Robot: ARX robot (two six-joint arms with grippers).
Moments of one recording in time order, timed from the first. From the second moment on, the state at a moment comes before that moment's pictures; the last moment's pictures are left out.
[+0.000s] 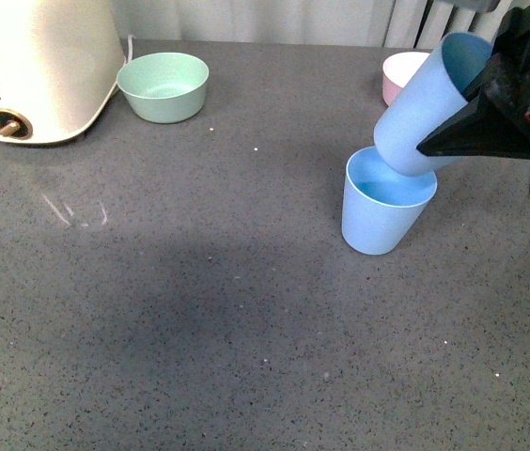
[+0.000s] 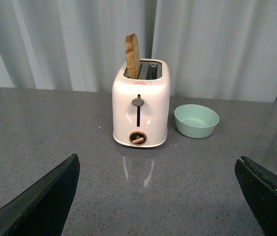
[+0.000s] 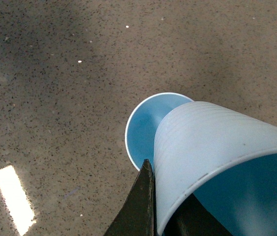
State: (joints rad) left arm 0.00 0.01 0.02 0.00 0.00 -0.01; right arm 0.29 1.62 1.04 -0.36 -0.32 -0.84
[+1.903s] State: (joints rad) left arm 0.00 0.01 0.02 0.00 0.00 -0.01; right arm 0.00 0.87 0.17 0.69 0.00 -0.01
